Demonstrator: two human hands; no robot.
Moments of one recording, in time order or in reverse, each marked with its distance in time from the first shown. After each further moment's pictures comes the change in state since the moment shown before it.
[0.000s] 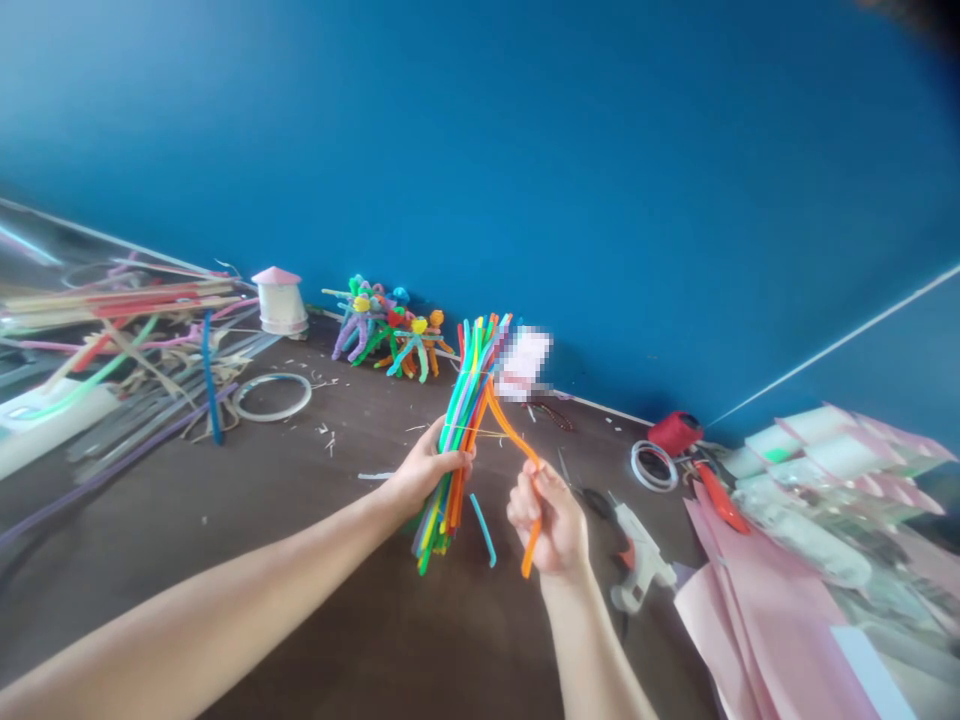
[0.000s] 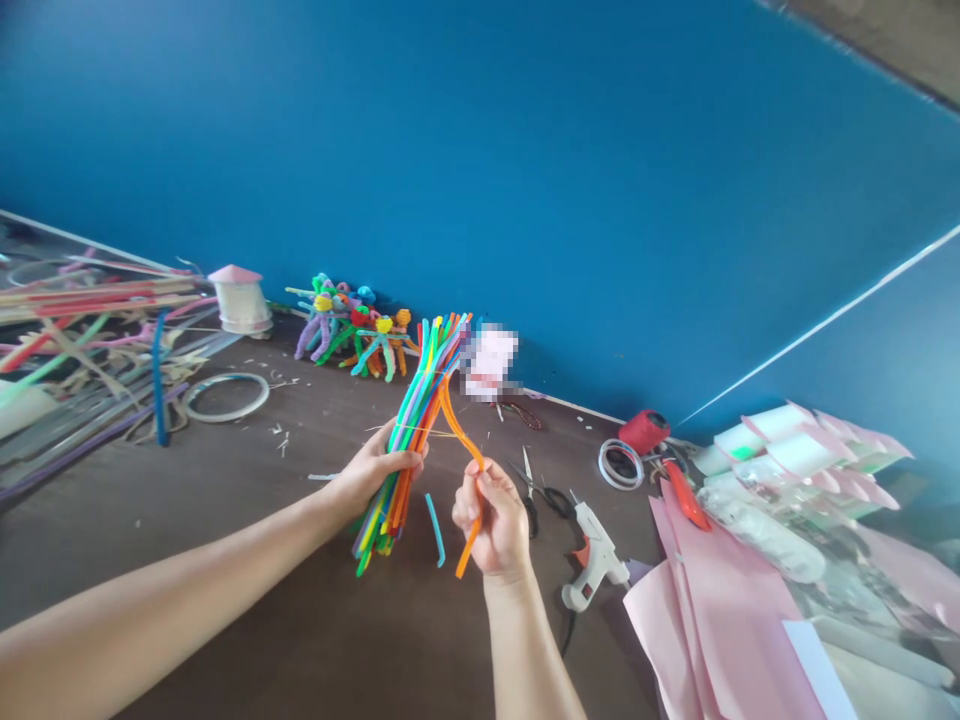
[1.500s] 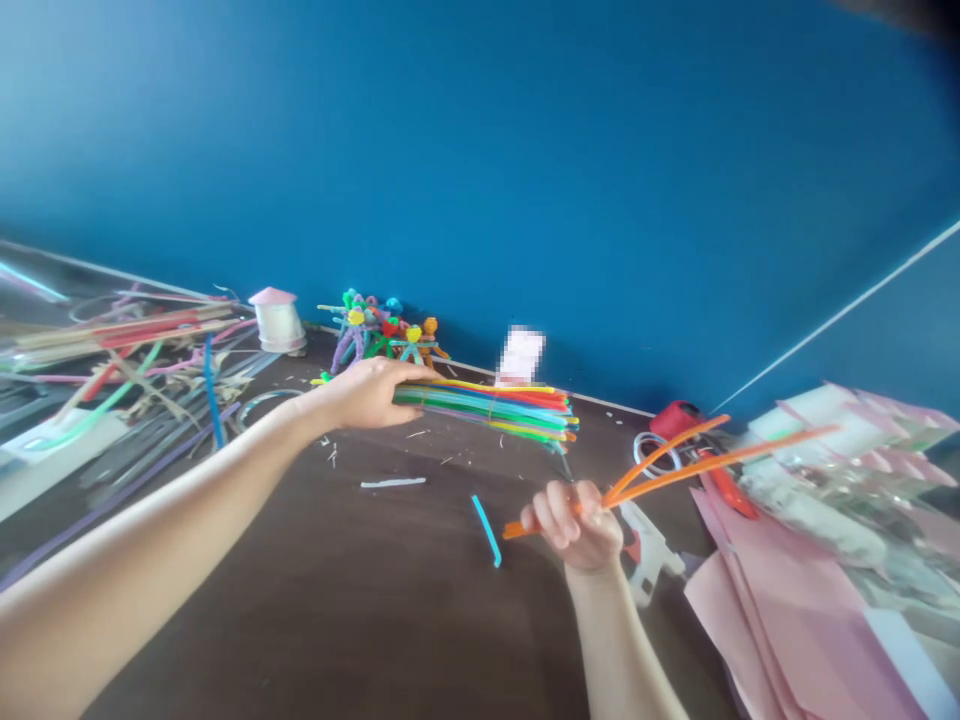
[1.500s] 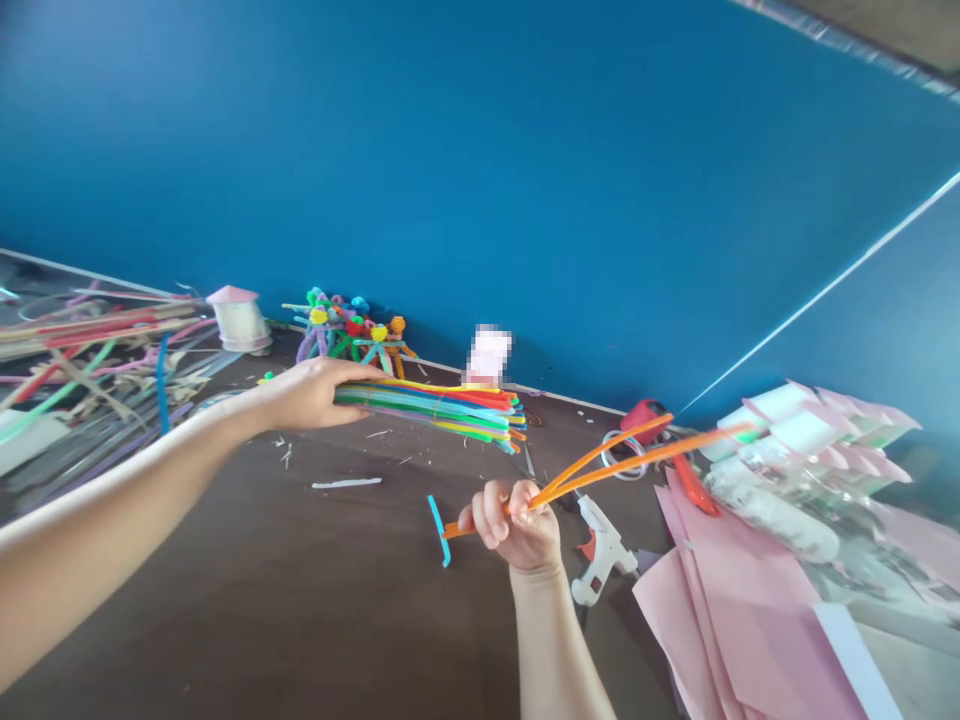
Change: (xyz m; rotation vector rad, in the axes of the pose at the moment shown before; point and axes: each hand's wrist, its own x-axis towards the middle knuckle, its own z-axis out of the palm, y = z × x) left_hand 0.033 0.121 -0.047 1.502 -0.282 0.428; right_hand -0.007 -0.013 -0.026 0.238 -0.514 -0.221
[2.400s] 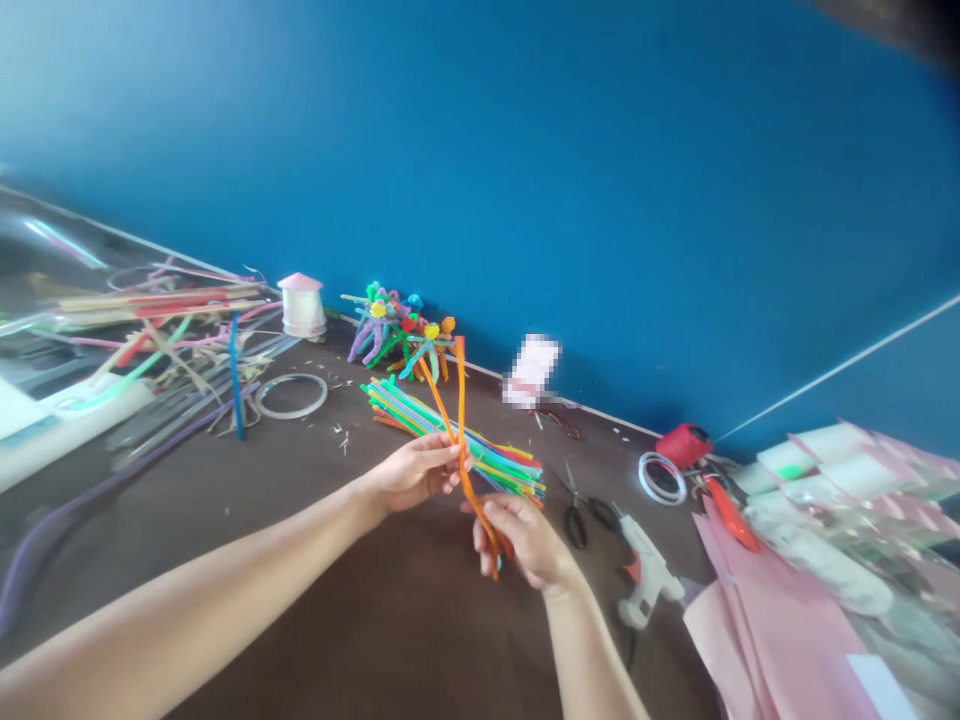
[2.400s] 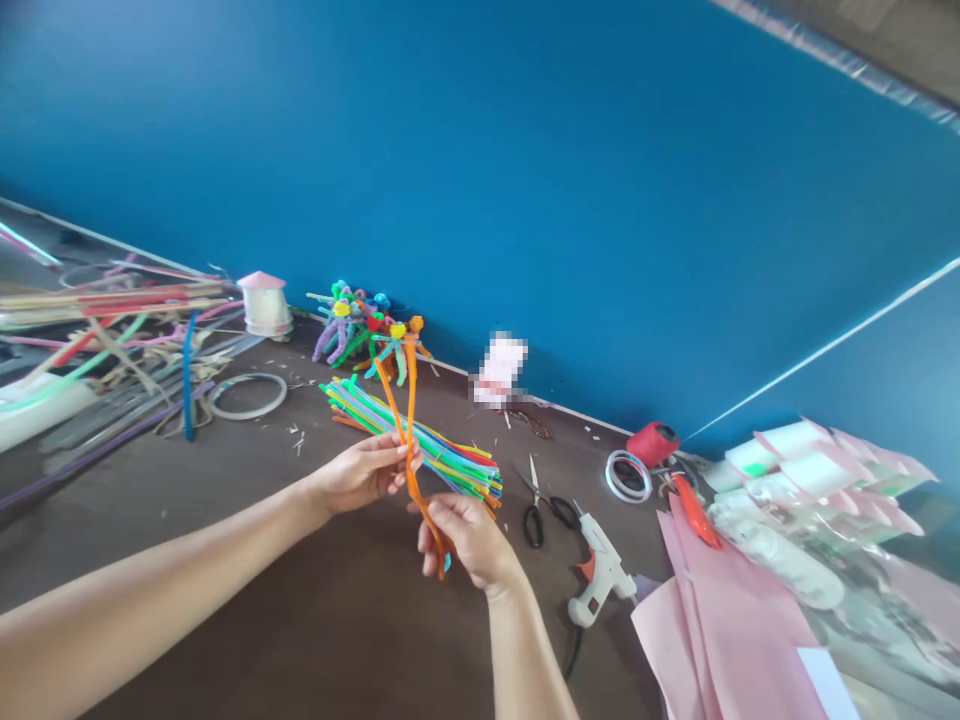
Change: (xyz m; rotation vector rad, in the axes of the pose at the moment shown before) left_hand -0.034 0.025 0.109 -1.797 -0.070 -0.391; right_hand 0.011 0.042 0.011 -0.509 0.207 0.666
